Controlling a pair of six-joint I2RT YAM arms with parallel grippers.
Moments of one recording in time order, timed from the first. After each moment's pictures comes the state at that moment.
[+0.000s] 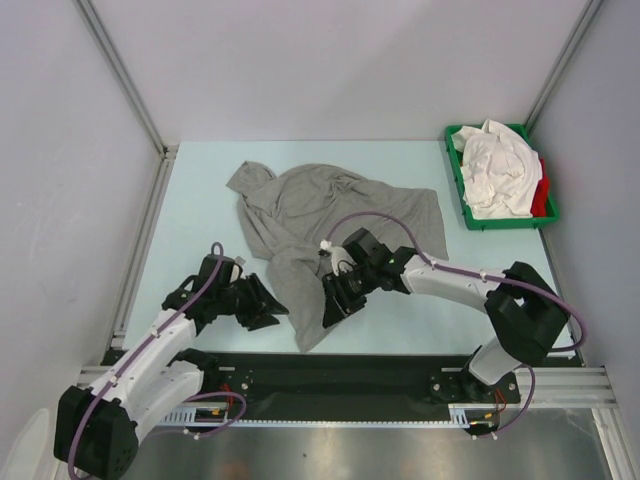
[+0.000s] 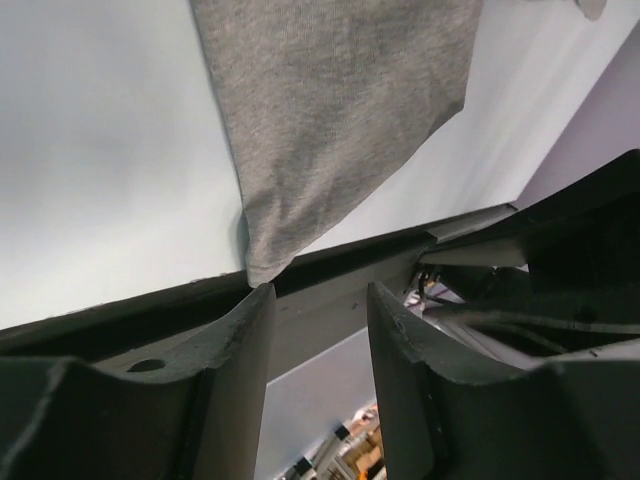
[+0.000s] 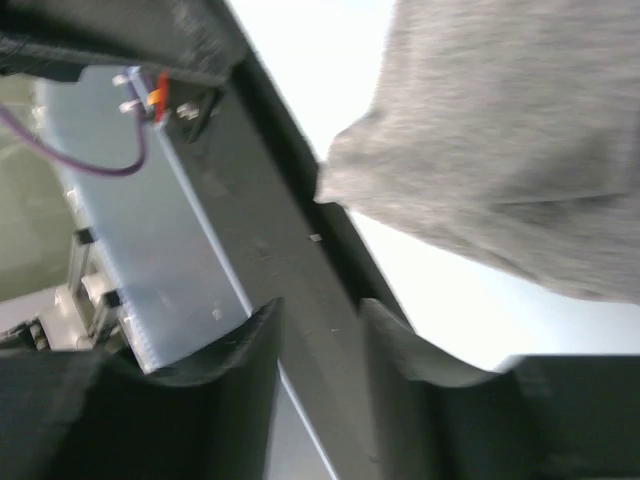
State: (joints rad) left arm -0.34 0.84 0.47 -0.61 0.48 -0.98; right arm 0.86 1.57 0.95 -0.33 -0.69 0.38
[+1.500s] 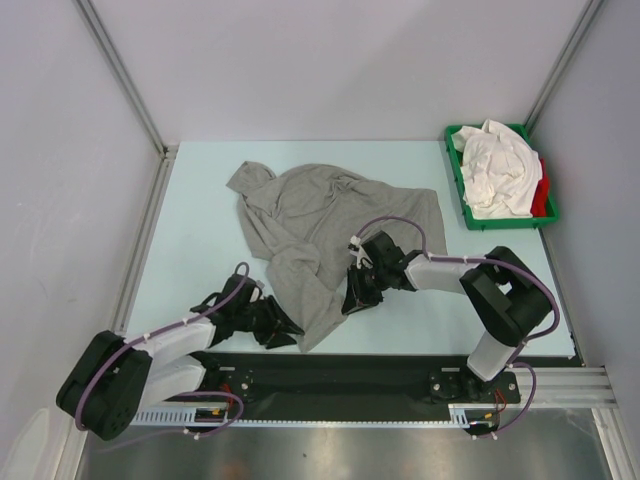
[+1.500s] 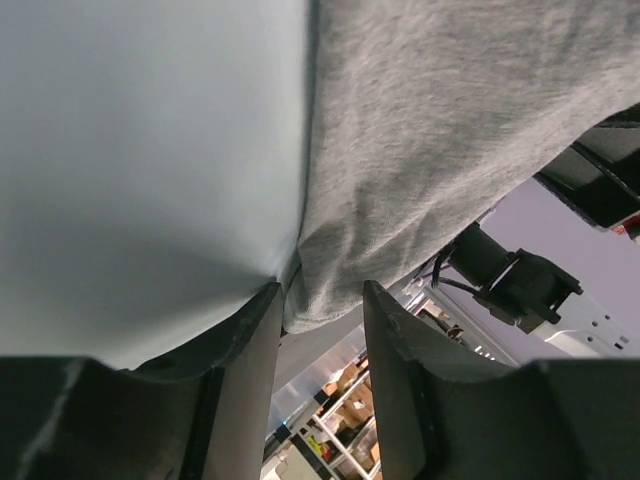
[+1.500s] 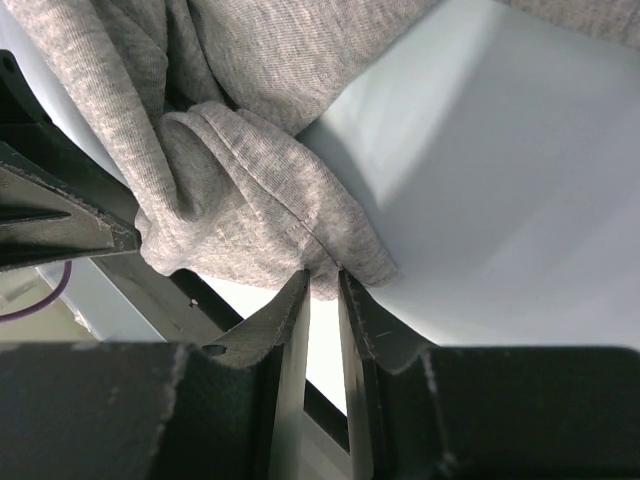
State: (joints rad) left arm -0.49 1.08 0.21 -0.11 0.55 -1.21; right arm 0.69 1.69 0.81 -0.15 -0.50 0.57
